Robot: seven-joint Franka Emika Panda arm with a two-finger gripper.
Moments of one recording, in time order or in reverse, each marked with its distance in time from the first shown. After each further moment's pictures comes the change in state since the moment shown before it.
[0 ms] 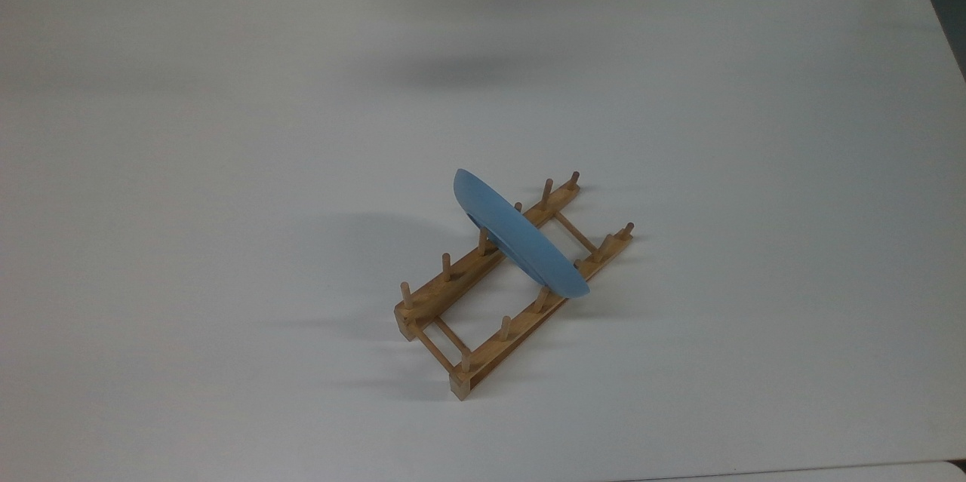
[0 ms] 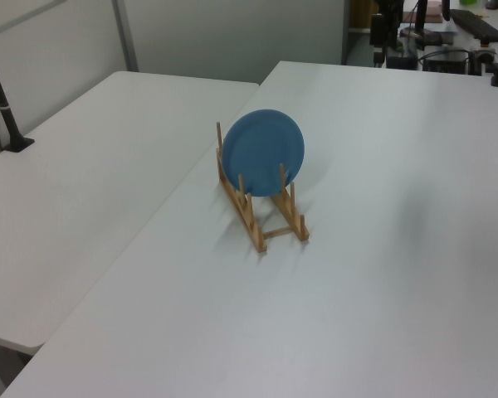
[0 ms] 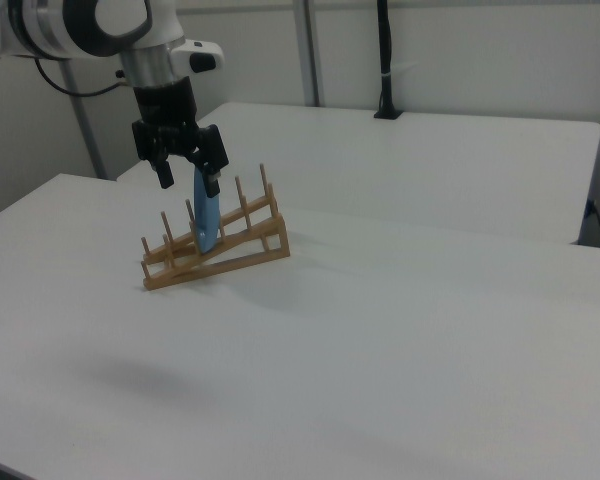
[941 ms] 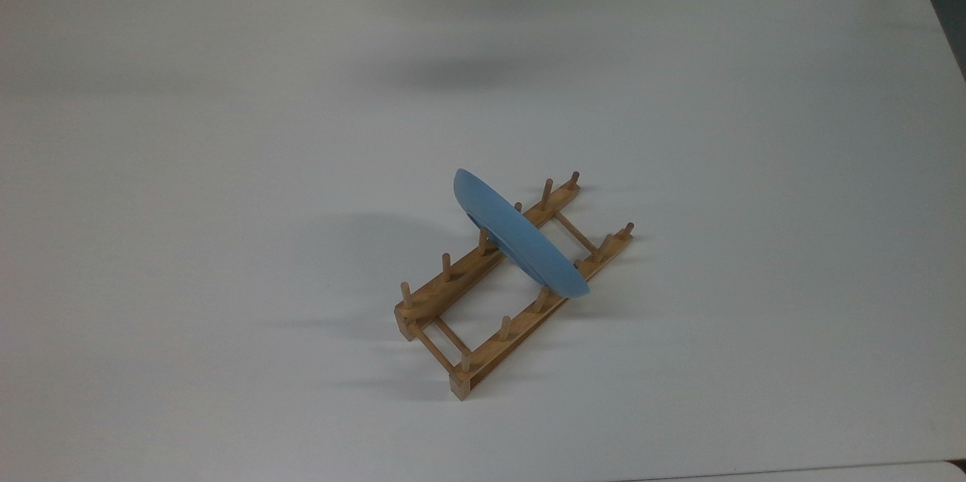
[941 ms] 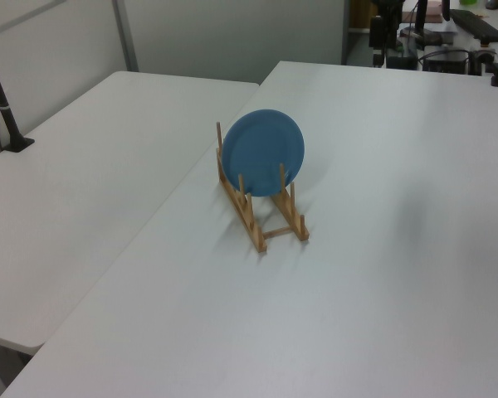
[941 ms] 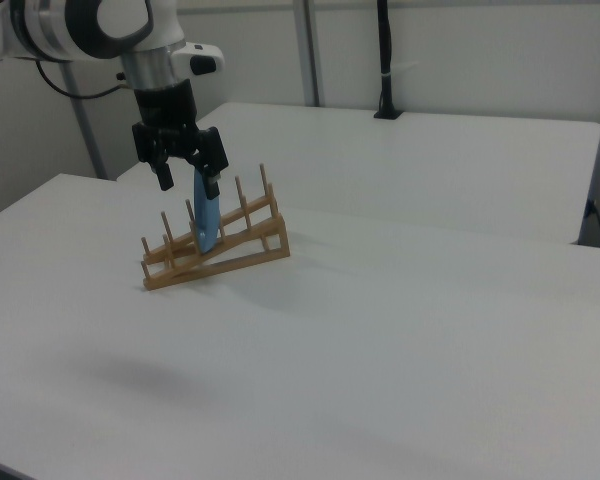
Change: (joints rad) arm 0.002 0.007 0.003 0.000 0.000 0.000 -0.001
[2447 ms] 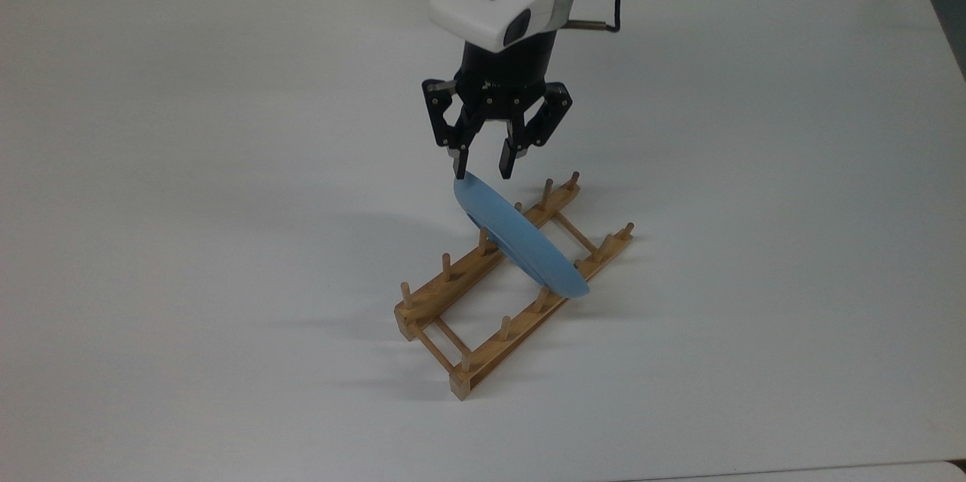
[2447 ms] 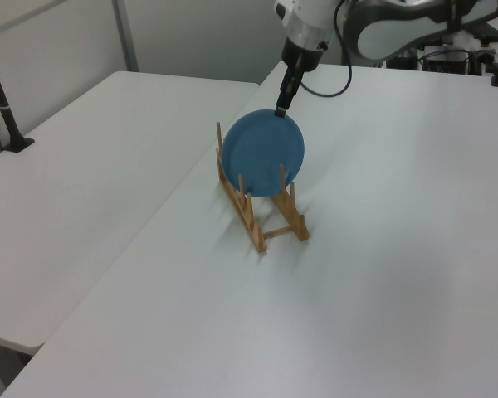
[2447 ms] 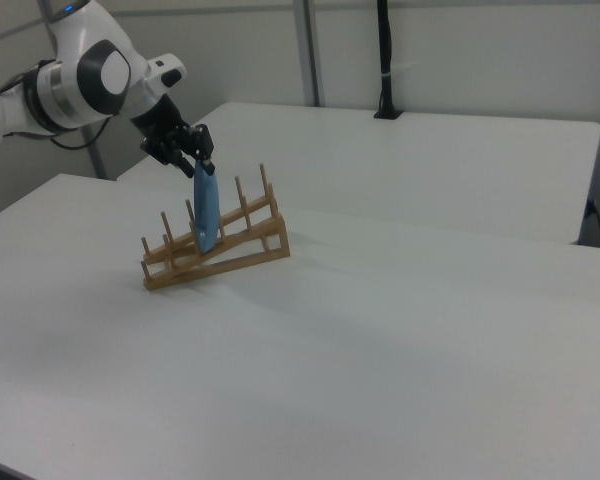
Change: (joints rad) arm 0.227 0.276 0.020 0.058 -0.223 0.590 0.131
